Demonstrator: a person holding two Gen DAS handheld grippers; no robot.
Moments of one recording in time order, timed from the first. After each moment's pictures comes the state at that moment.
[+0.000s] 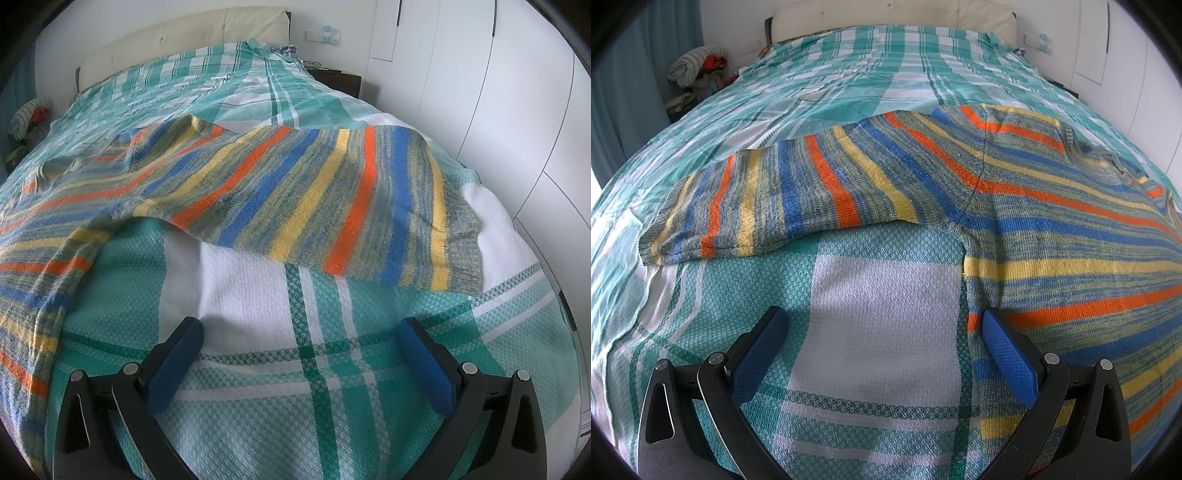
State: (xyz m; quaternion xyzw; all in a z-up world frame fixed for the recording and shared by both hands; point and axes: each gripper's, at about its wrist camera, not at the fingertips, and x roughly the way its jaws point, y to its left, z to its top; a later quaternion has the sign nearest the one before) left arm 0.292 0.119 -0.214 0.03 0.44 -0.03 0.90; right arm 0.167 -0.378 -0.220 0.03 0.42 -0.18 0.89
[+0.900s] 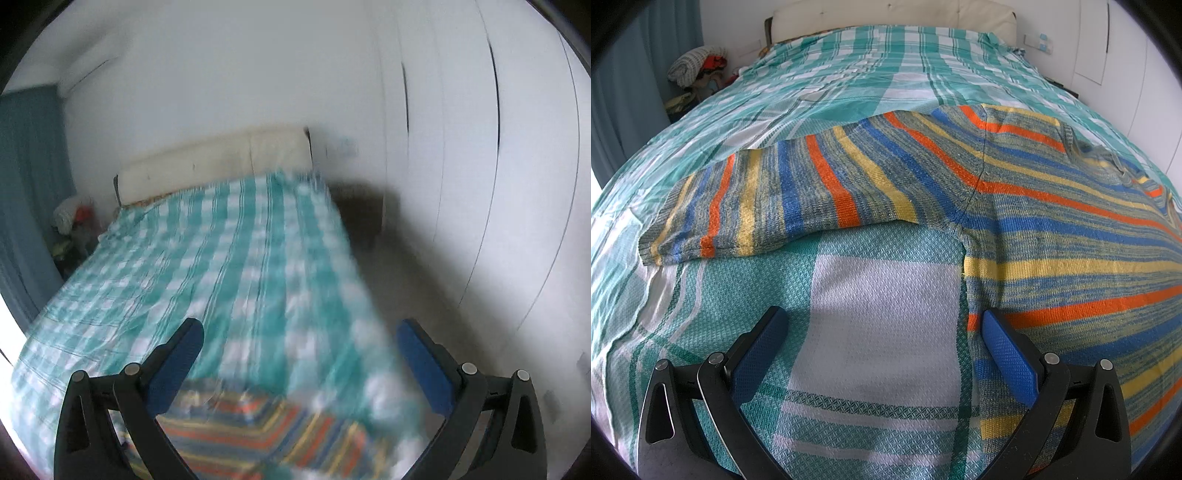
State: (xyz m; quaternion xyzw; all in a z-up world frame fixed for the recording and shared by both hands) left arm 0.292 0.118 -0.214 0.03 0.44 -0.03 0.90; right arm 0.228 -0.378 0.206 0.05 0.26 -0.13 0.96
